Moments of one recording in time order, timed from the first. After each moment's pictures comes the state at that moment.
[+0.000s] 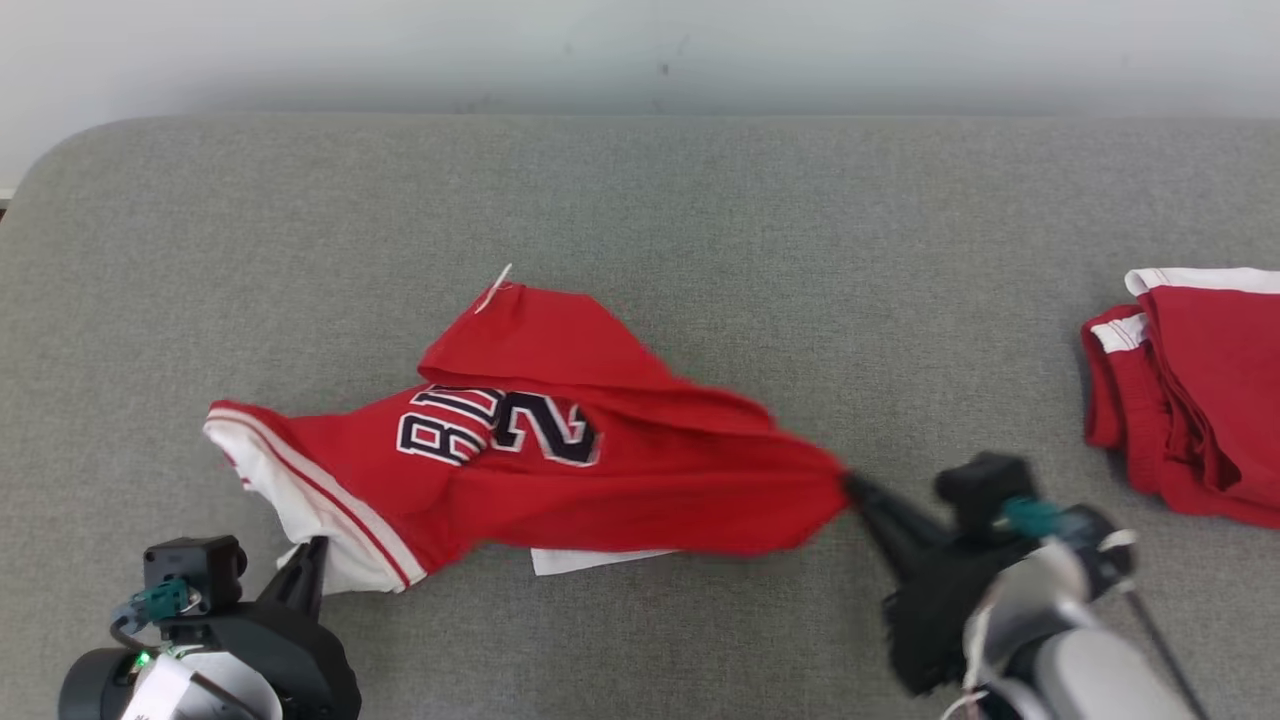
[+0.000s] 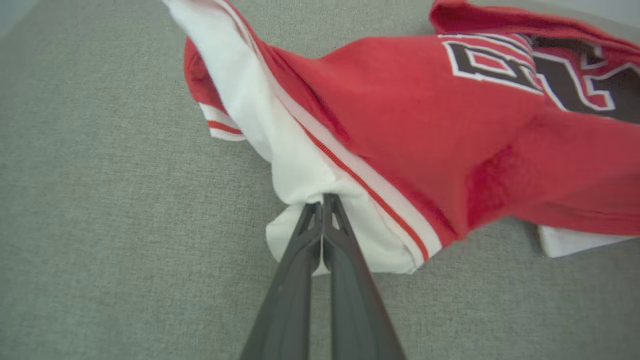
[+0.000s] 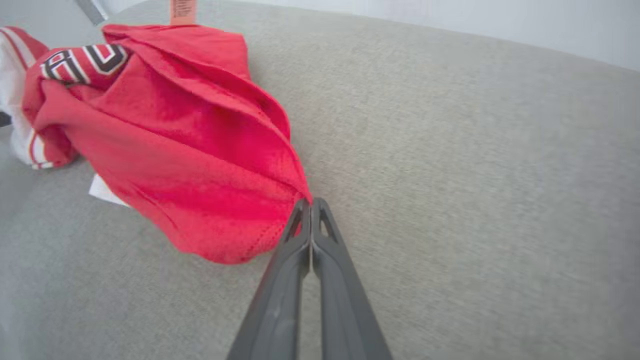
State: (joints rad) left arm -0.14 0.13 -0.09 0.20 -0.20 -0.05 0.26; right arm -0.17 -0.18 0.31 0.04 0.29 0.07 0.30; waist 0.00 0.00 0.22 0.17
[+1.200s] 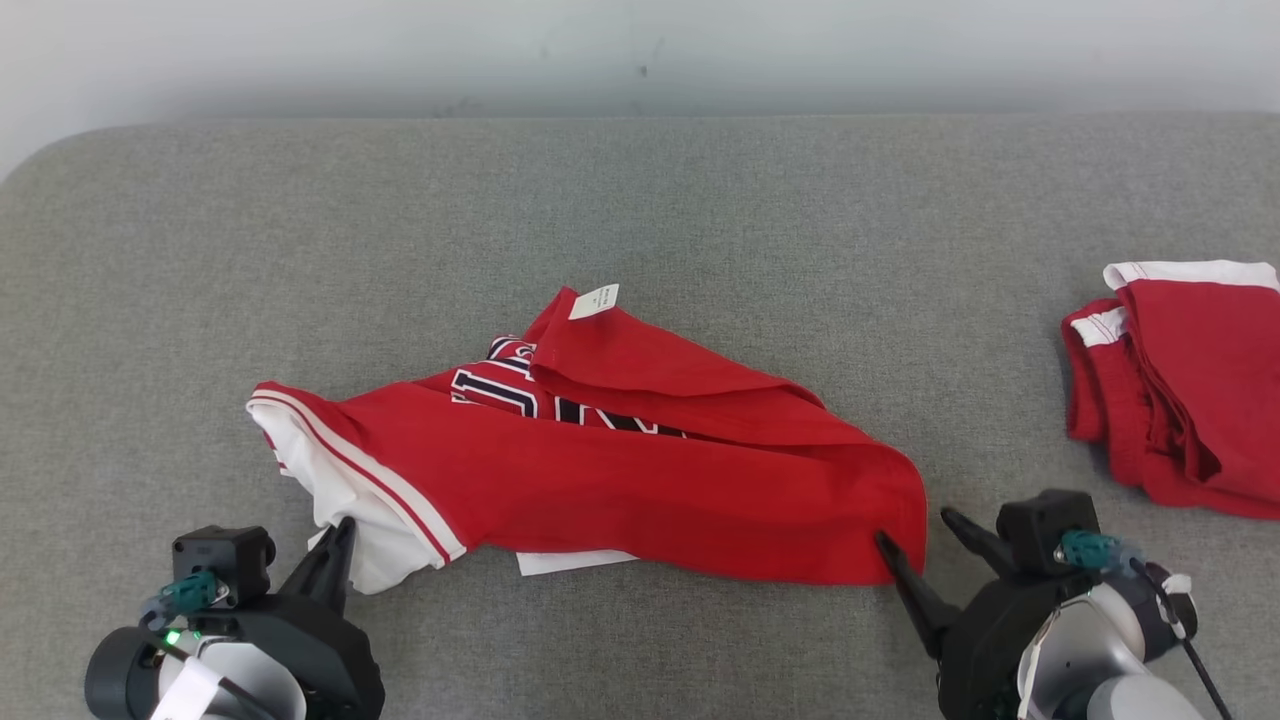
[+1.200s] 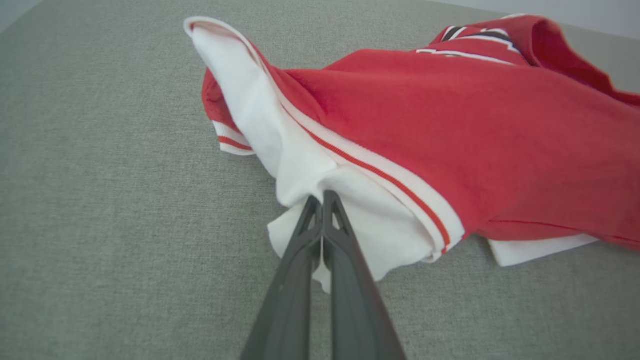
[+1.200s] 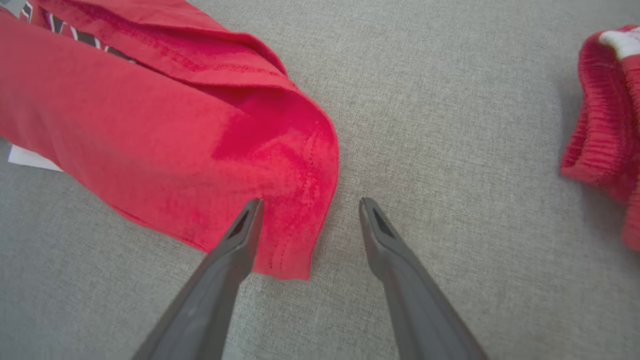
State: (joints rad) left arm -0.15 0.13 -0.13 0.18 -0.19 -0.06 0.23; right arm -0.08 -0.24 0.23 0.00 0.34 0.01 0.35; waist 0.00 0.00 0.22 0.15
